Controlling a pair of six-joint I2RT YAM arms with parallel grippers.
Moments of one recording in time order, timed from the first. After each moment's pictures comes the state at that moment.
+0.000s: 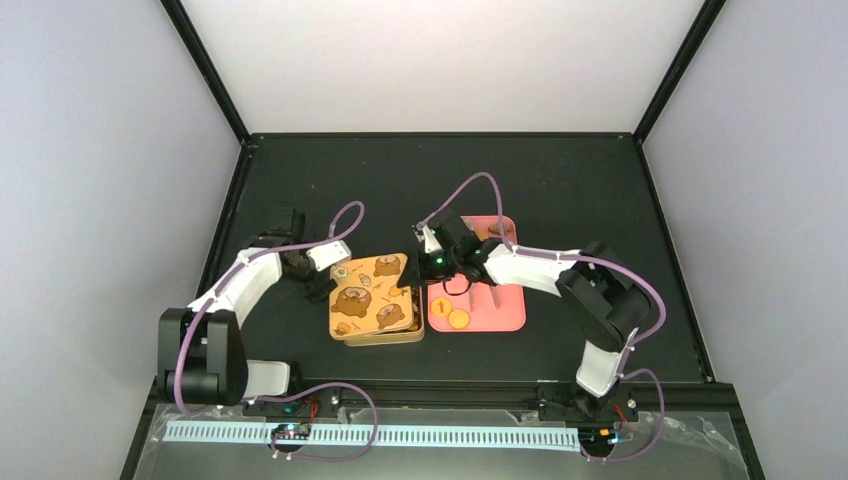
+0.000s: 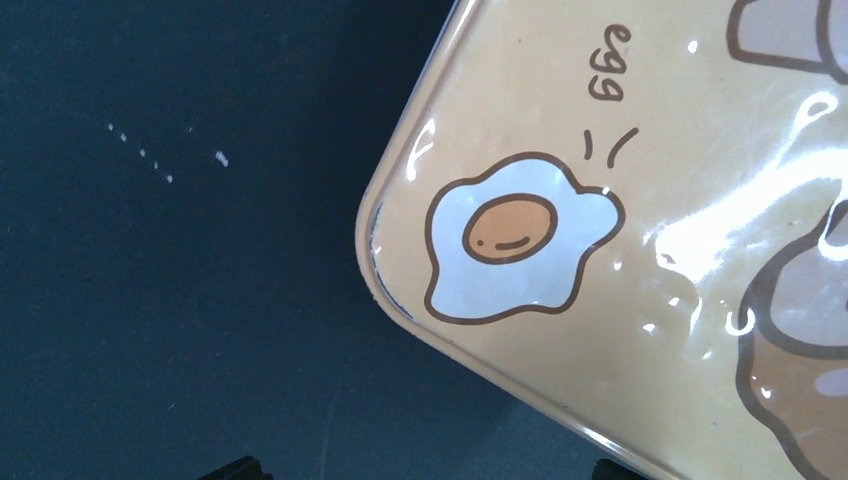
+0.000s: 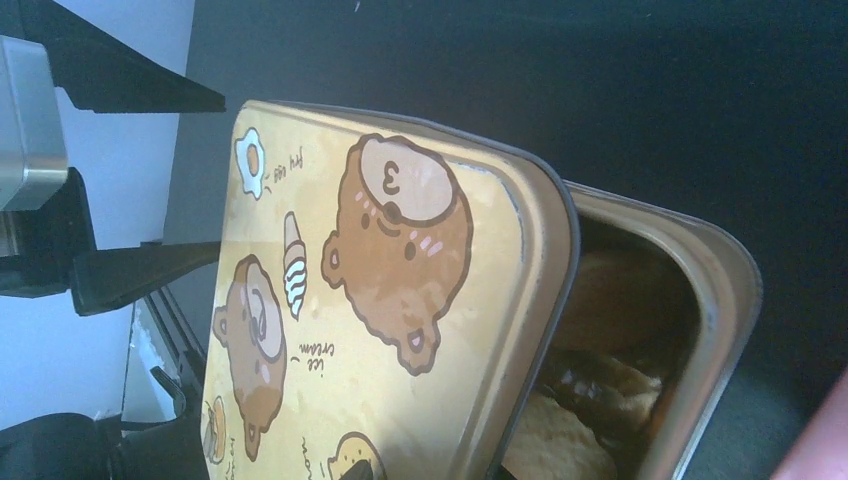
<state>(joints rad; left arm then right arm) -0.02 1.32 0.76 -0.70 0.18 0.85 0.82 1.80 1.05 -0.04 -0.45 0.76</state>
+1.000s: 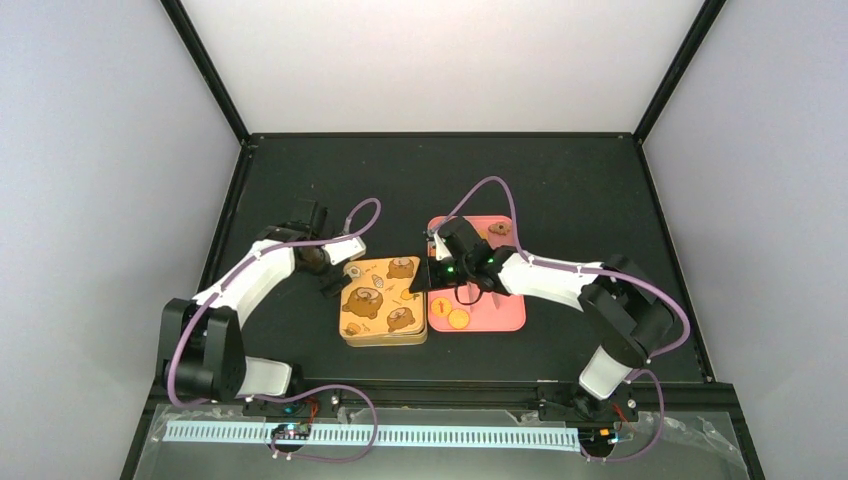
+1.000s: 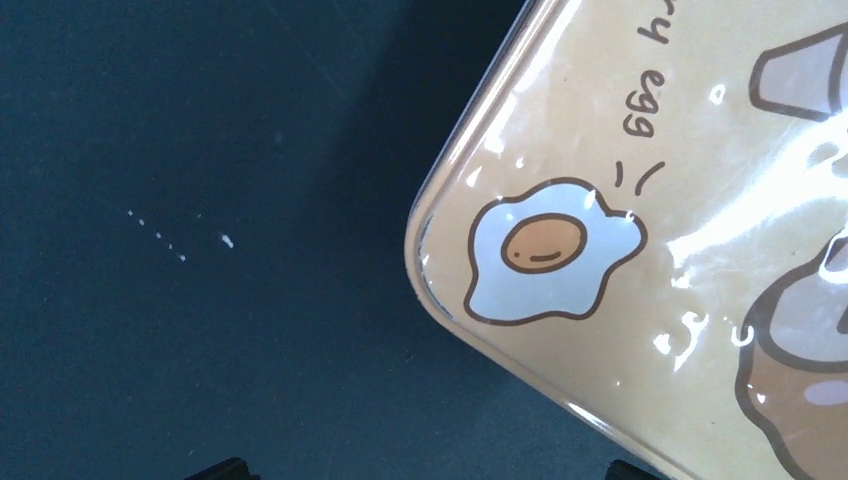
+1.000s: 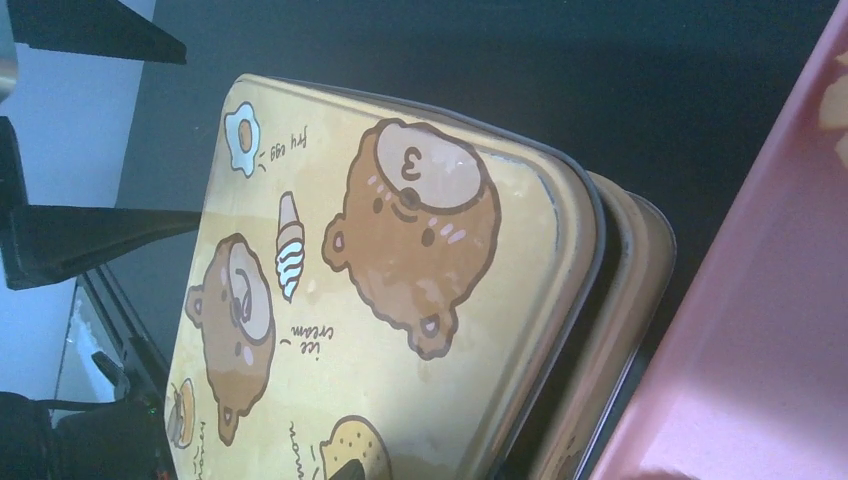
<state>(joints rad) -0.19 1.36 0.83 -0.72 0.11 0.73 0.82 1.66 0.93 -0.08 -0.34 0.70</state>
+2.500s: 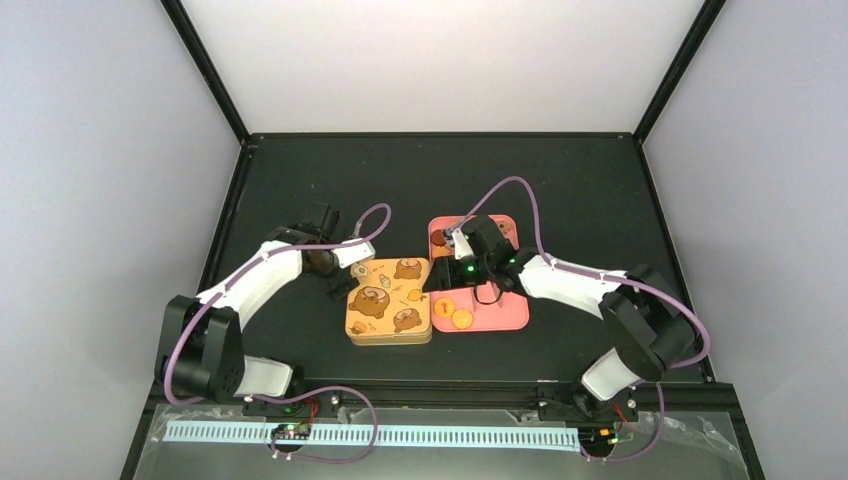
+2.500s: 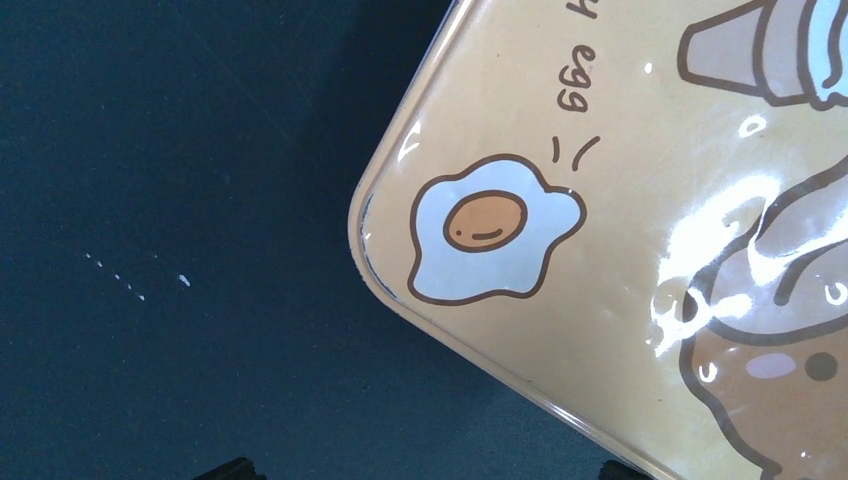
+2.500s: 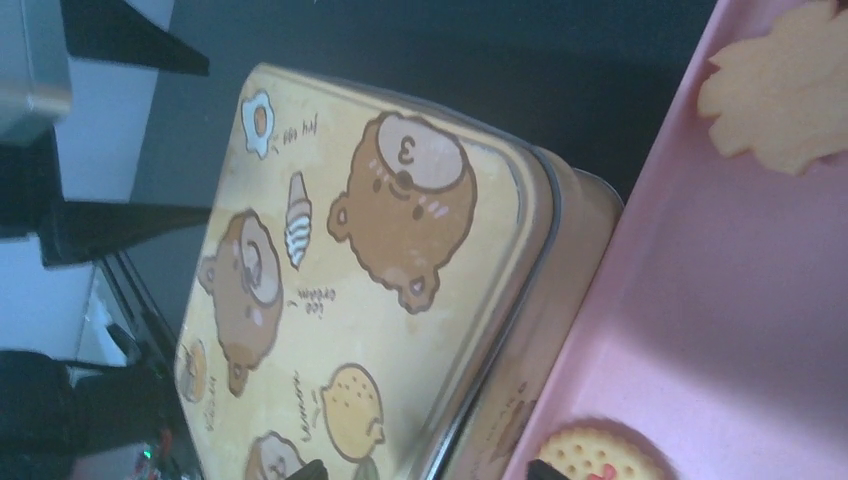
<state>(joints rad) -0.27 1.36 0.84 -0.73 0.10 0.69 0.73 1.55 0.82 -0.07 -0.44 0.64</state>
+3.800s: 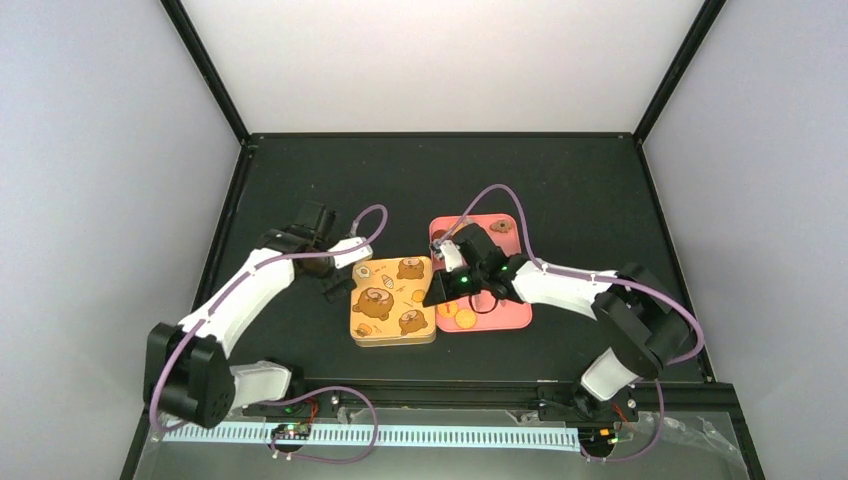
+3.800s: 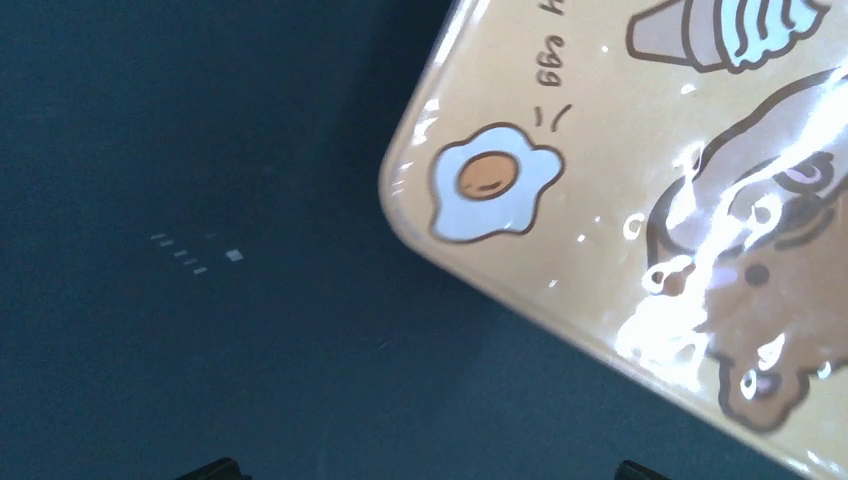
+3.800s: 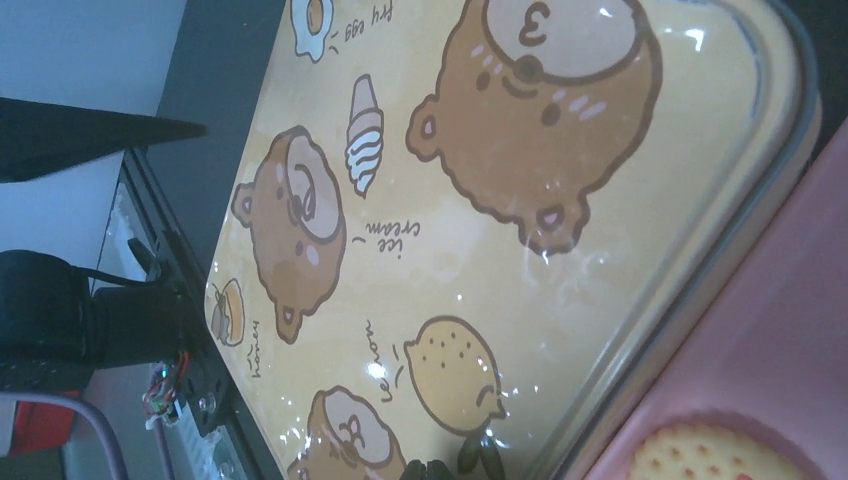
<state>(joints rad) -0.30 1.28 0.85 -0.79 0.06 0.69 0.79 1.57 0.81 -0.06 -0.51 0.58</state>
